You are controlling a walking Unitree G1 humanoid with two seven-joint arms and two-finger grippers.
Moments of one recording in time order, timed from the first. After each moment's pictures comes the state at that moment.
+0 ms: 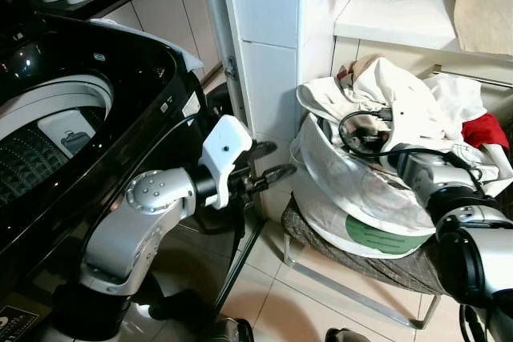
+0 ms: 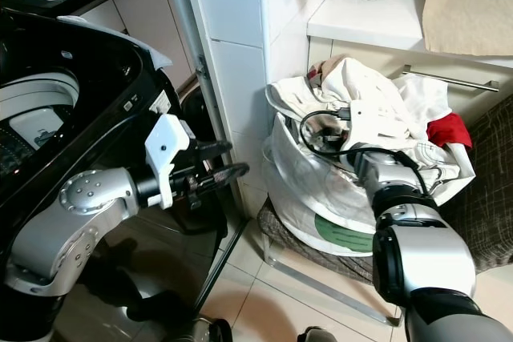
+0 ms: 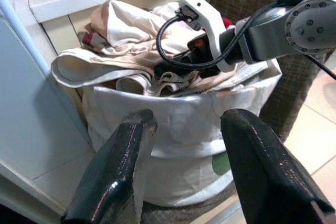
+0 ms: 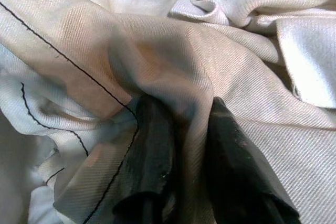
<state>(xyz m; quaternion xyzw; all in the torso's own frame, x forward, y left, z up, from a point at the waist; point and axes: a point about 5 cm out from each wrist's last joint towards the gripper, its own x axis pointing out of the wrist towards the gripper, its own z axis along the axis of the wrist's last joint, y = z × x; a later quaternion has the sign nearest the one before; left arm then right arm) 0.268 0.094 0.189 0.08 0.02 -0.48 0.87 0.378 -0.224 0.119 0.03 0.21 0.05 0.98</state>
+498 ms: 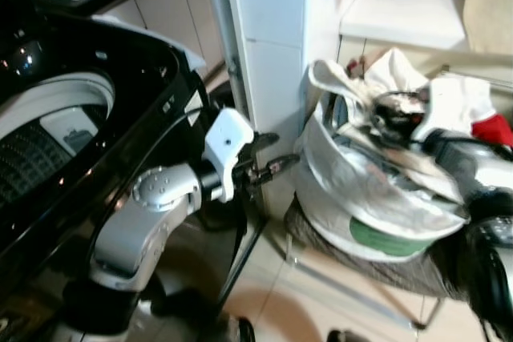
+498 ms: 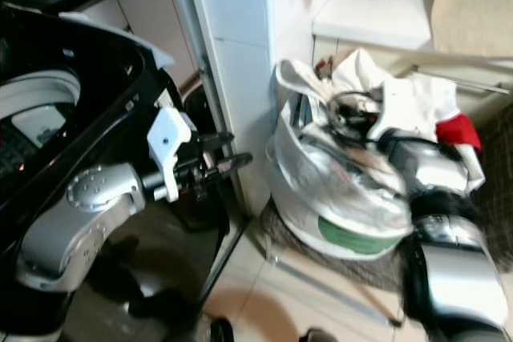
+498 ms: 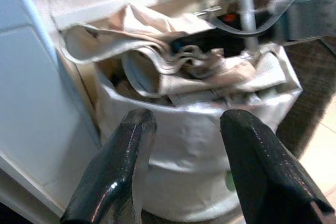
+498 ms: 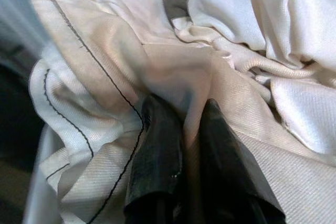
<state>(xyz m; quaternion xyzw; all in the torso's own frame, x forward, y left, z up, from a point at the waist) 0.274 0.090 0.193 0.07 -0.01 -0.46 0.88 0.360 -0.256 0.169 0.06 0.13 0.14 0.98</state>
